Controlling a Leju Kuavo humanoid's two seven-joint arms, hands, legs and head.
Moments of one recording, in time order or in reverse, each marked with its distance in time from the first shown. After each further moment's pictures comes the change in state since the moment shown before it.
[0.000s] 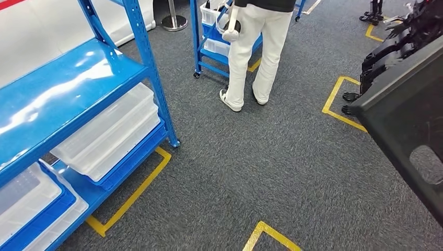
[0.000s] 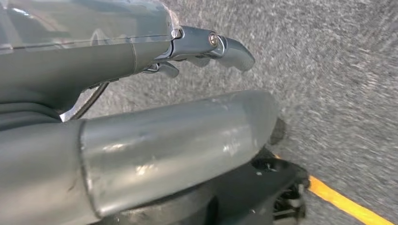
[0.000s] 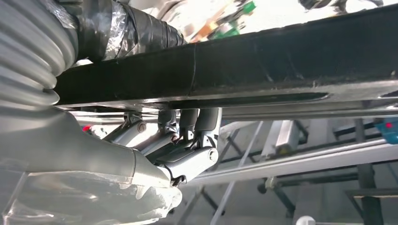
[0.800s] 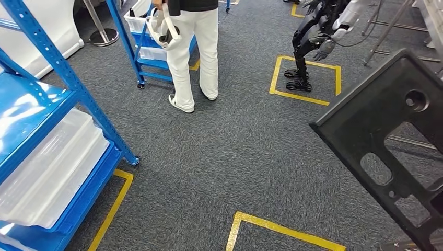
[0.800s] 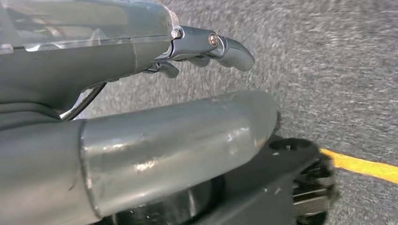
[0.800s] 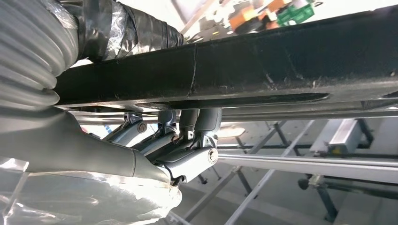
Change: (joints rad) left arm 0.001 -0.001 -0.031 0.000 0.029 -0.009 0.000; right arm 0.065 0.002 0.078 0.065 0.102 0.000 -0.009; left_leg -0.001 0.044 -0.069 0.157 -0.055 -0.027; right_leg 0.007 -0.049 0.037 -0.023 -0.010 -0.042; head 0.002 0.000
